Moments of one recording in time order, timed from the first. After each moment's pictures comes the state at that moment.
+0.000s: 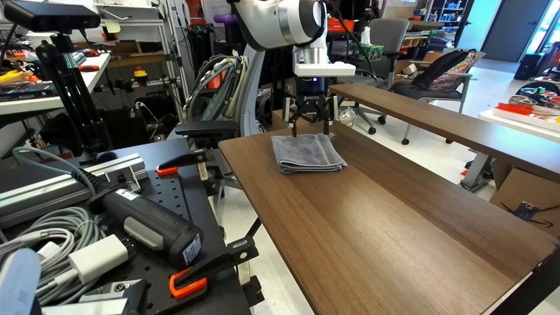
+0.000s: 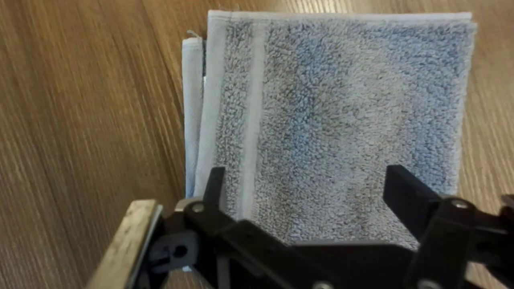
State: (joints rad) arm 0.24 0.95 0.14 -1.42 -0.49 2.12 -0.70
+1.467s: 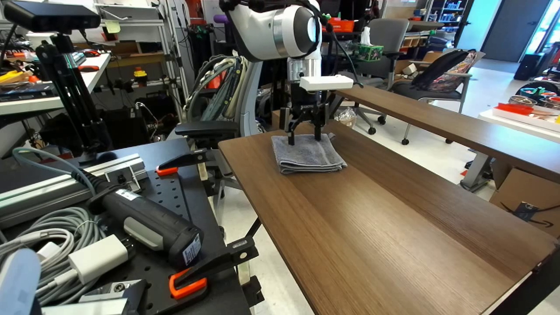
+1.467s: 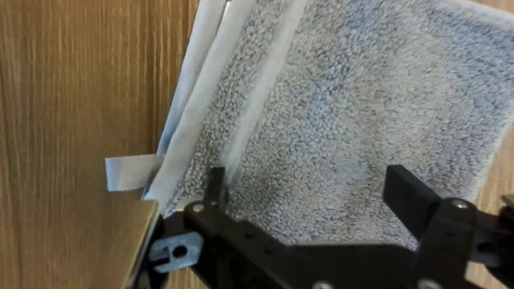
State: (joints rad) arm 0.22 0.95 0.16 -1.51 -0.49 2.28 -0.99
